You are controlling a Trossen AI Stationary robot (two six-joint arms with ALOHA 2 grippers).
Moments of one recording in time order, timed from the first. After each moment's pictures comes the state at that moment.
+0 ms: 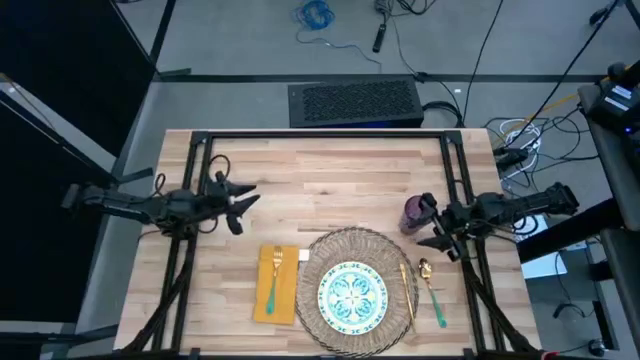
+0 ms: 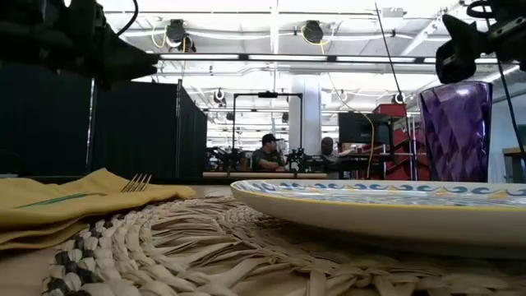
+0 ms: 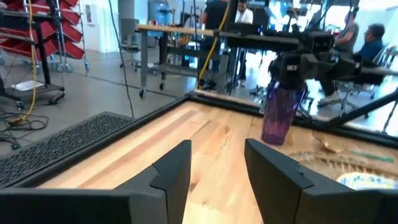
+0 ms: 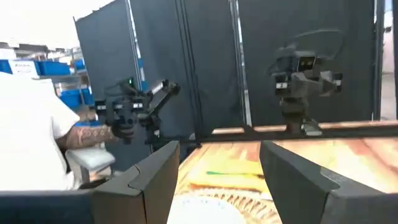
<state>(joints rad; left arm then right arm) -0.11 0.42 0.11 0.29 -0.45 -0.10 0.23 0.08 0.01 0.22 -0.12 0.18</state>
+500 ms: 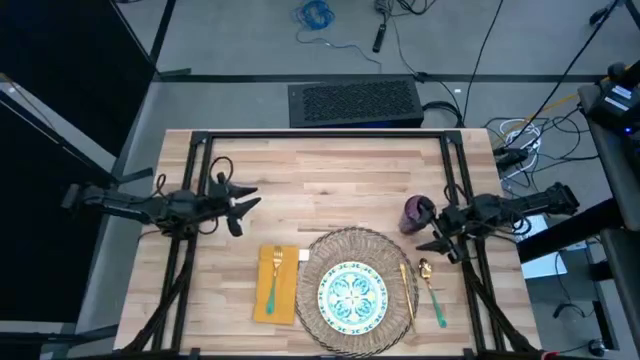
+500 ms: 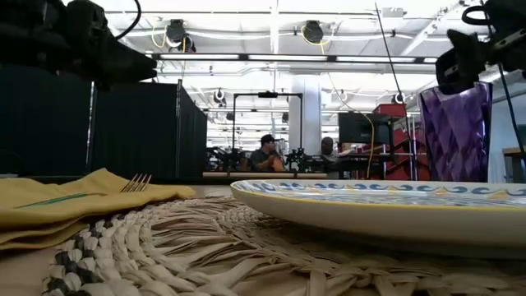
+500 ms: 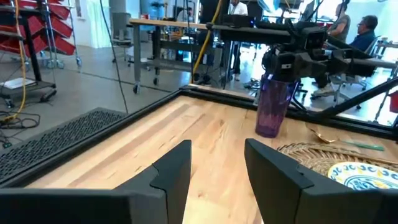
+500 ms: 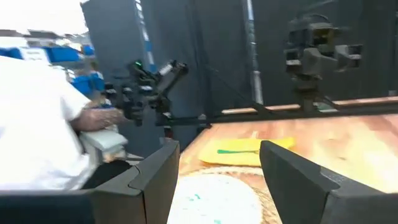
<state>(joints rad) -0.11 0.42 0.11 0.29 -0.42 -0.10 0.24 0.08 0.01 0.20 -0.18 0.23</state>
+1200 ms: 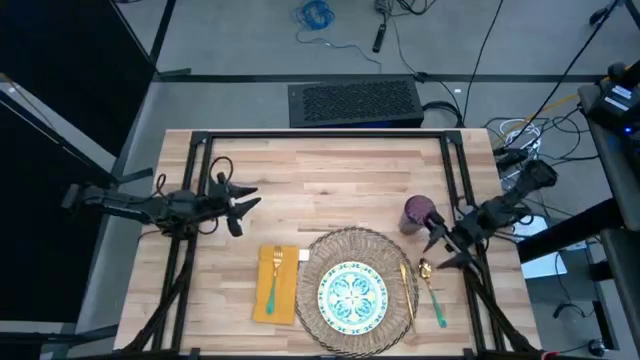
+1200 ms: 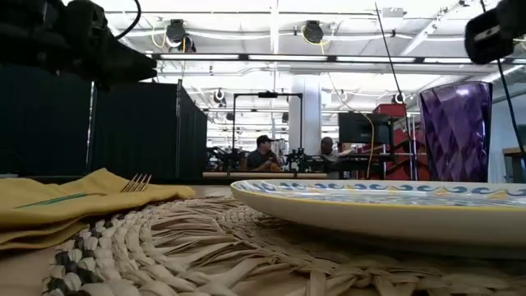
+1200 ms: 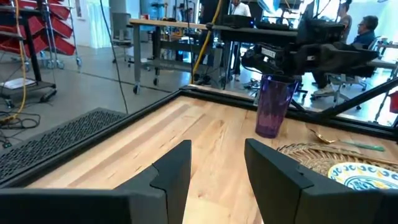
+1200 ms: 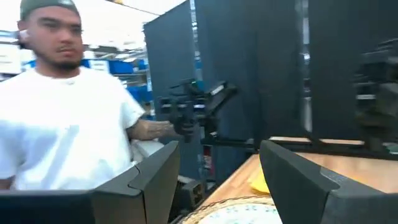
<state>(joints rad) -0.11 0.42 0.11 0.29 -0.42 -0.10 0.66 0.08 0.01 0.30 0.06 0.10</state>
